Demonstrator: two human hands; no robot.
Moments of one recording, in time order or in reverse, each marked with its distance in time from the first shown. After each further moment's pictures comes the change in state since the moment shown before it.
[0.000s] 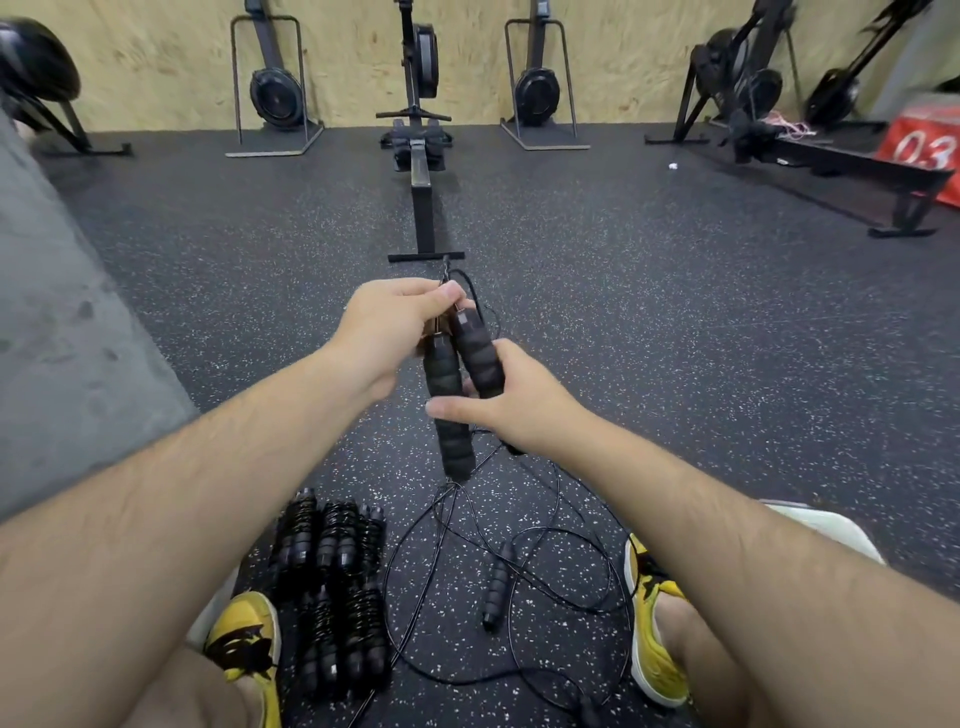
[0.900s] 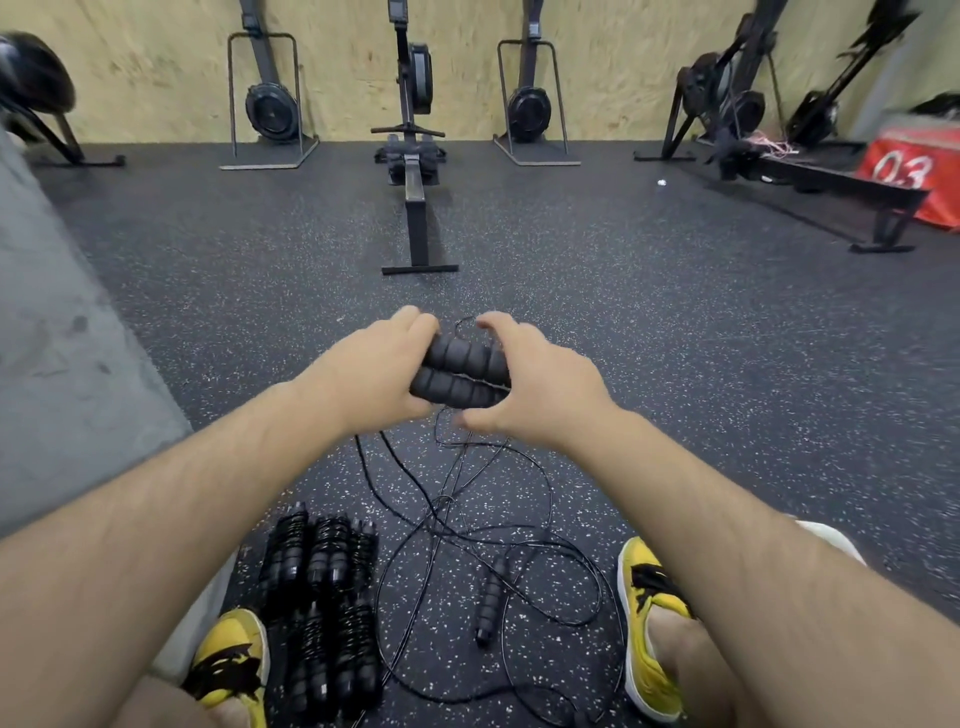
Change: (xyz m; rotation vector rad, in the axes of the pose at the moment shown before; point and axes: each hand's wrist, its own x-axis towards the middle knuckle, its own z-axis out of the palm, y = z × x) left_hand -0.005 -0.011 -0.026 1.348 -0.219 0.530; right_hand -0.002 -0.019 -0.029 -0.705 0.152 -0.119
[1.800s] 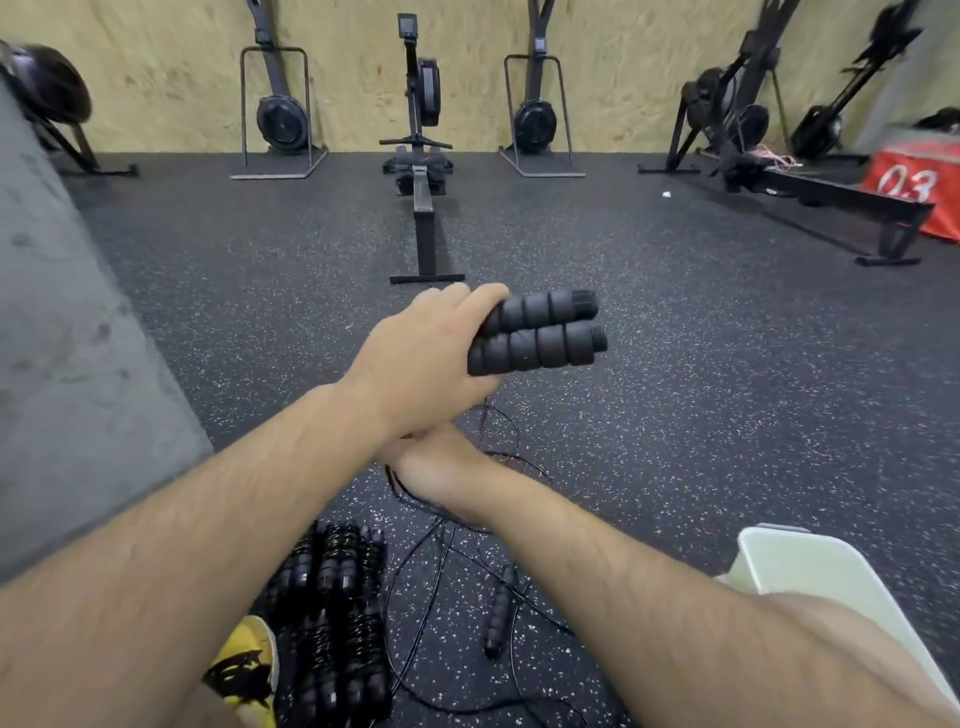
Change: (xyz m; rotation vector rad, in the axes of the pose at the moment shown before) left_hand -0.001 0.034 -0.029 -0.108 0.242 -0.001; right_hand -0.003 -0.084 0.078 1.009 -0.310 -0.023
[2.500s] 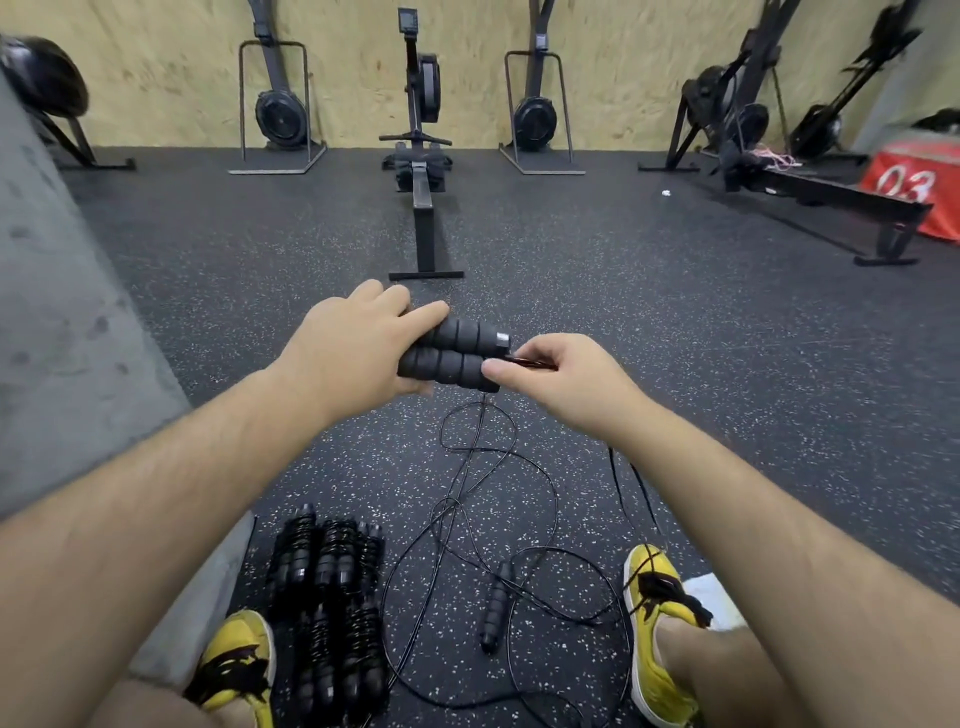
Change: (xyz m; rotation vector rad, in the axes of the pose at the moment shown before) left_hand -0.012 -0.062 0.001 0.457 -0.003 0.125; right_hand -0.033 -0.019 -0.126 -0.491 0.333 0.037
